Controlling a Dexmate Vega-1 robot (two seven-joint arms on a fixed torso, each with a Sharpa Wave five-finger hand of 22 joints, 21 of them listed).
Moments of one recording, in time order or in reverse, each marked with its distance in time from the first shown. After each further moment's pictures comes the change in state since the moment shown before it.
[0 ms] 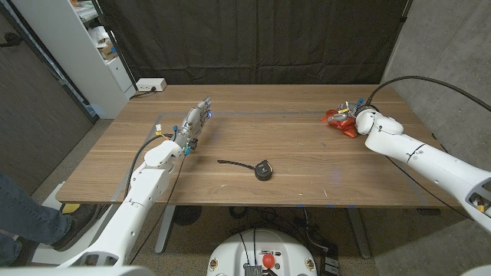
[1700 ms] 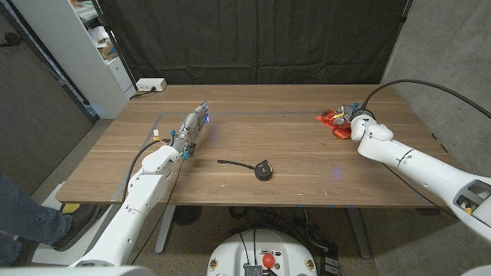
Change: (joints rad) left arm 0.042 0.003 -0.015 -0.015 -0.013 -0.006 0.005; left_hand -0.004 0.004 0.000 0.000 0.000 0.016 -0.005 0.000 0.003 0.000 0.000 0.000 0.000 0.000 0.000 0.000 0.000 -0.001 0.018 -0.010 0.000; right arm 0.002 0.056 -0.047 0.062 -0.063 -0.026 -0.131; right_hand 0.438 0.177 0.048 -0.026 -0.141 0.472 -0.077 0.065 0.002 0.494 -0.129 0.094 0.009 0.534 -0.147 0.295 0.163 0.575 -0.311 0.108 0.012
